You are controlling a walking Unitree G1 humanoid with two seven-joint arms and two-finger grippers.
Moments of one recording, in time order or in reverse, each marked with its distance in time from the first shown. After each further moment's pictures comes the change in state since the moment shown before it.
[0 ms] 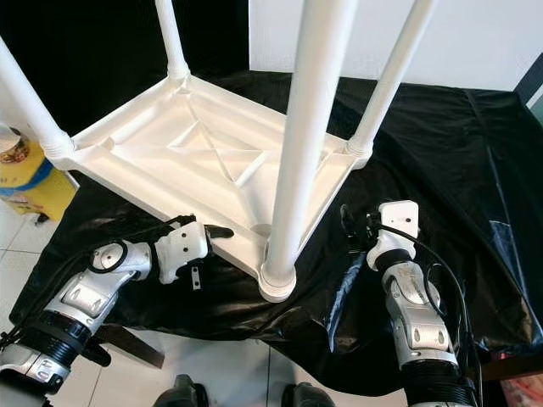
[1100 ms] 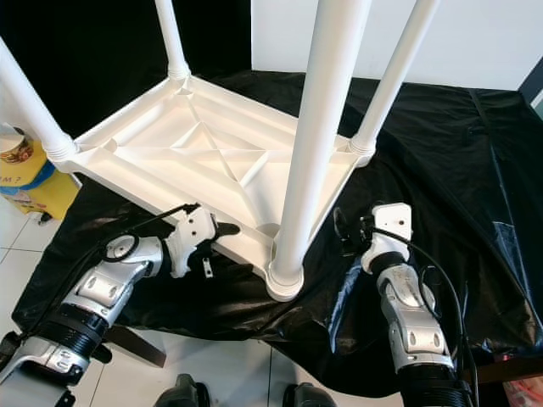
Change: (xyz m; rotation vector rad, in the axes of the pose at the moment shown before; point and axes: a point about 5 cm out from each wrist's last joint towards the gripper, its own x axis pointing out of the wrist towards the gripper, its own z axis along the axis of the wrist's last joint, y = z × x) left arm 0.006 0.006 0.004 -0.186 -0.071 0.043; right arm 0.000 0.010 -0.001 0.007 0.007 0.054
